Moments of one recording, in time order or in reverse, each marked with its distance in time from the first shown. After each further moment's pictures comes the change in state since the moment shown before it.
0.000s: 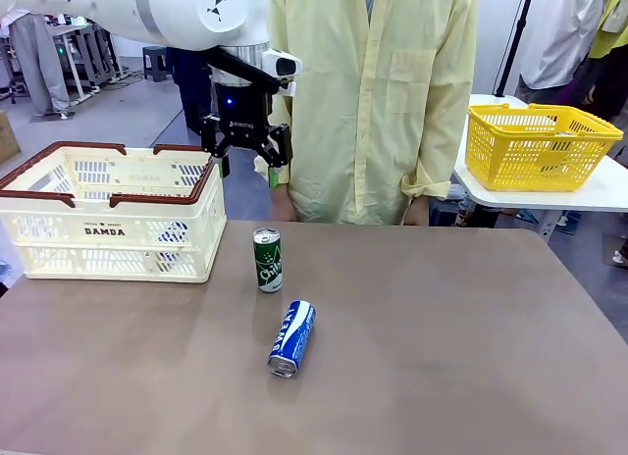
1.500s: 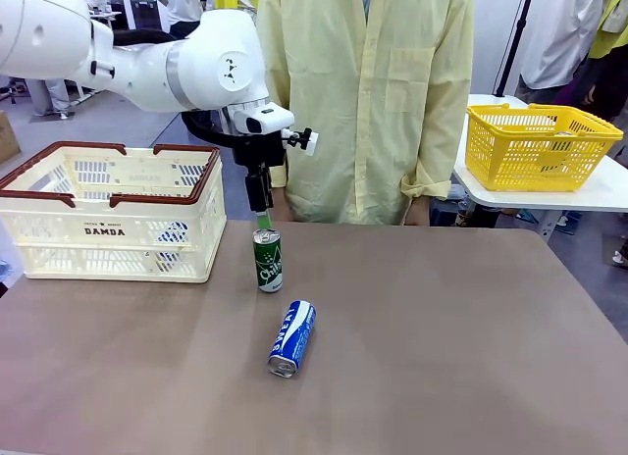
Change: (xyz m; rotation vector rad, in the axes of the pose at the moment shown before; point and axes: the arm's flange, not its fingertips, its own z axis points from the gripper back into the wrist) left arm 0.052 0.022 -0.101 -0.218 -0.043 -1.186; right arm 0.000 0.000 0.000 0.000 0.000 0.000
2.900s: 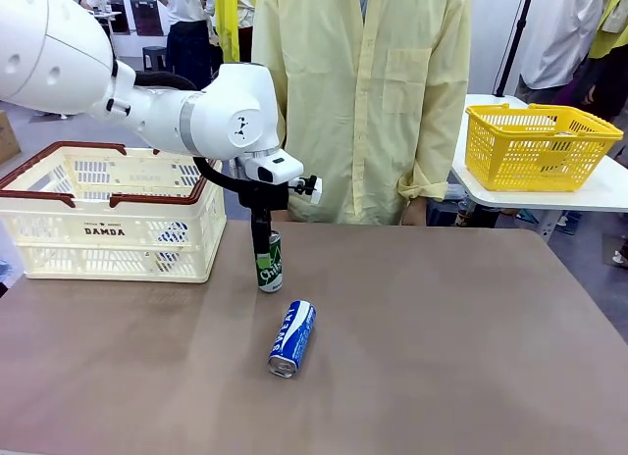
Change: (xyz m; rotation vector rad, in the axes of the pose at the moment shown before) left arm 0.000 -0.020 -0.071 0.018 0.093 0.061; right arm 0.000 0.000 0.000 0.000 0.000 0.000
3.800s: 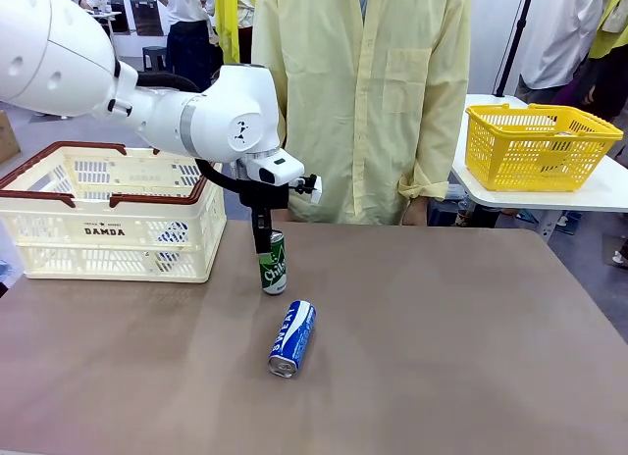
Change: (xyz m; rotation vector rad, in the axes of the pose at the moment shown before) left arm 0.001 0.006 -0.001 0.051 0.005 0.020; right arm 0.000 0.000 0.000 0.000 0.000 0.000
